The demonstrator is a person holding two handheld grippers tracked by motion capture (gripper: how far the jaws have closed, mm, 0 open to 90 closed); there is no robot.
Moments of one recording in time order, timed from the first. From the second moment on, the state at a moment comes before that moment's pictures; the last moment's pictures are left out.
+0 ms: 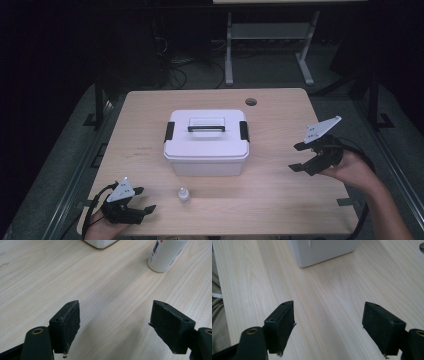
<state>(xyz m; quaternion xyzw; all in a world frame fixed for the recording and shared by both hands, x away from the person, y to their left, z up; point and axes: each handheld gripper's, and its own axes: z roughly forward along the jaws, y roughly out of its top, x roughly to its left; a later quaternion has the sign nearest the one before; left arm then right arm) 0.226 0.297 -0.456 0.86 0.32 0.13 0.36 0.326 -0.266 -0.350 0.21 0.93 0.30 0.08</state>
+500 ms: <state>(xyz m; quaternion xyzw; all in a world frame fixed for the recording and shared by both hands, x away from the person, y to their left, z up) 0.225 0.298 -0.456 0.86 0.32 0.13 0.36 0.344 -0.252 -0.329 0.18 0.93 0.30 0.07</state>
